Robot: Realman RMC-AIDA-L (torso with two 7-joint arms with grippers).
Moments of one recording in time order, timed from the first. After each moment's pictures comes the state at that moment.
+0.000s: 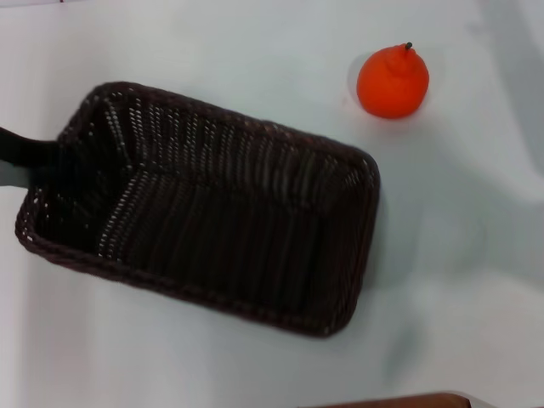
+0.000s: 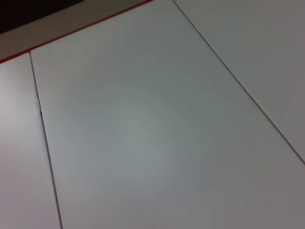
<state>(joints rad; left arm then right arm) -0.54 -2.16 -2.13 -1.49 2.72 -1.77 0.19 0.48 2.09 -0.72 -0.20 2.71 1.59 0.72</state>
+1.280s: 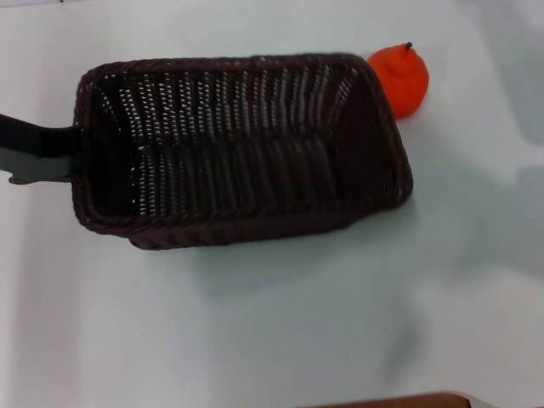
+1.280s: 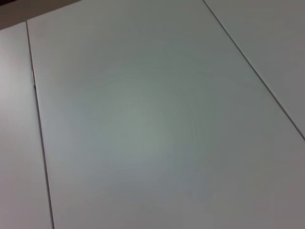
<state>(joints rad) -0.46 -2.17 -2.10 -1.53 2.54 -1.72 0.09 0.52 2.09 -0.73 -0.30 2.71 1.43 0.69</state>
